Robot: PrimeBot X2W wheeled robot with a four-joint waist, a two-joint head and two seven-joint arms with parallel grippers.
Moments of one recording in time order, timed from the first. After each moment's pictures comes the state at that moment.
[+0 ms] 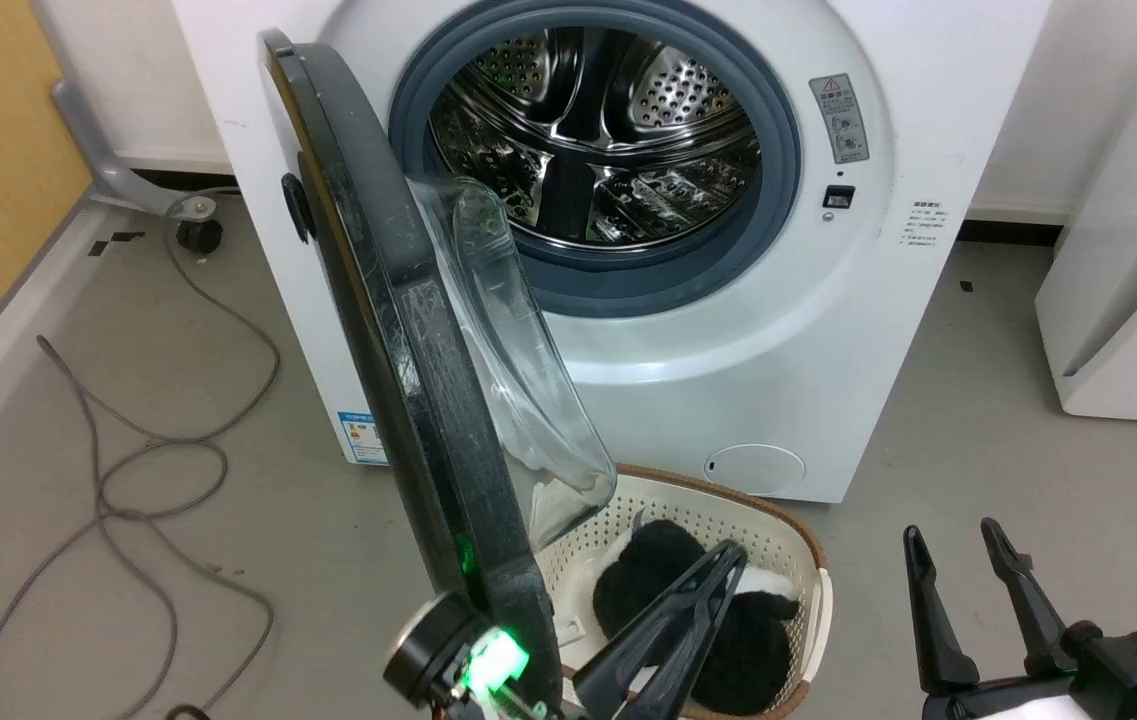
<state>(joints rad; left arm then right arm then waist) -0.01 0.10 -0.63 -0.31 0.05 -0.03 -0.26 0.10 -0.05 0.02 0.02 0.17 0.13 -0.26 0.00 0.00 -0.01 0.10</state>
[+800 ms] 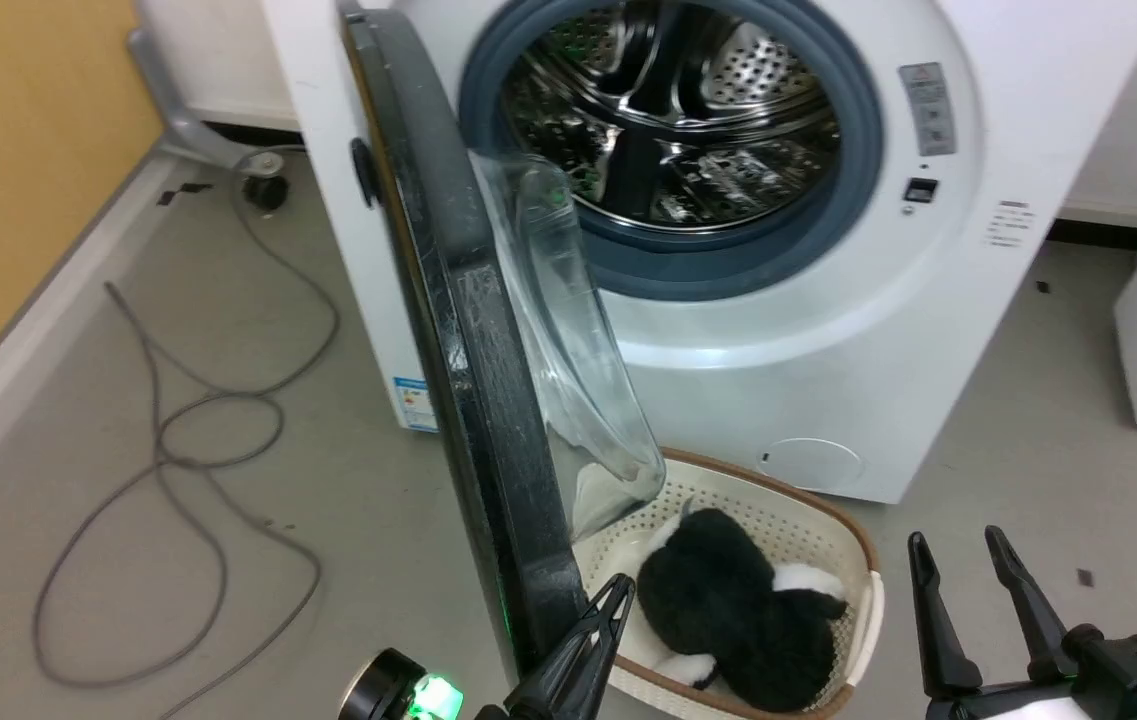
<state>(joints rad) 0.05 0.13 -0.55 -0.08 -0.02 0.05 -0.26 0.10 -0.05 0.00 0.05 0.17 0.13 -0.26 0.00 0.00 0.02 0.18</state>
